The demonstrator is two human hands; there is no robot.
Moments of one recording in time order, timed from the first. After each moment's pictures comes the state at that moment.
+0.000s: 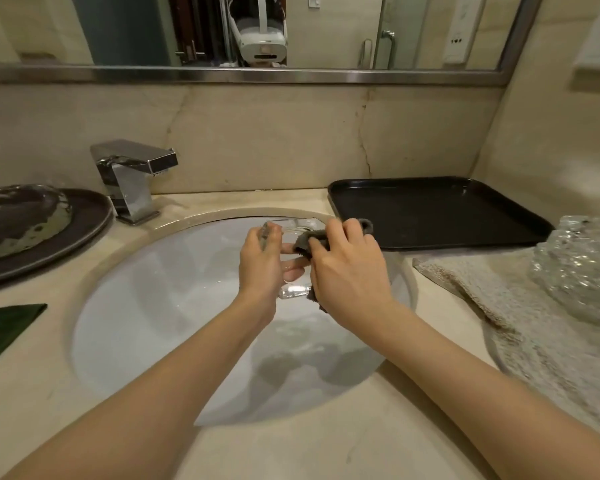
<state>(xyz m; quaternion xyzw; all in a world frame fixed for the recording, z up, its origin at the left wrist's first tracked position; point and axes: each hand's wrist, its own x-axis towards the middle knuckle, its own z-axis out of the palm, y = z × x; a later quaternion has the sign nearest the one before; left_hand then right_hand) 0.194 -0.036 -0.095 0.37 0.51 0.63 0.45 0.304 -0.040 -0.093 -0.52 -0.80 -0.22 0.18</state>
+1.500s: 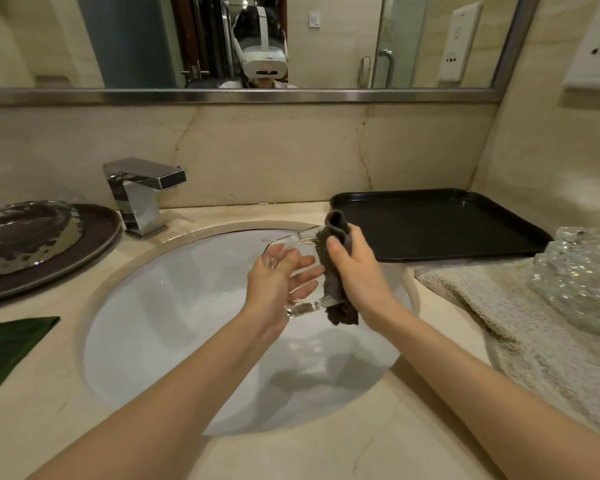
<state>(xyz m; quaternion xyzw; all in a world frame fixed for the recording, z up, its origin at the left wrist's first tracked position) 0.194 -0.041 -0.095 0.32 0.42 0.62 0.58 0.305 -0.041 -0.077 -0.45 -0.63 0.39 0.51</state>
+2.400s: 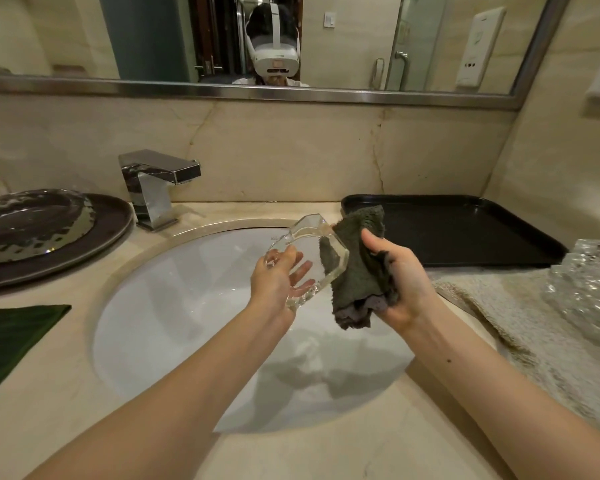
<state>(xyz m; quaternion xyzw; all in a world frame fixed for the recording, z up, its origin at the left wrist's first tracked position) 0.188 -0.033 -0.095 0.19 0.42 0.65 0.60 0.321 -0.050 -0.055 -0.31 -0.29 0.75 0.51</state>
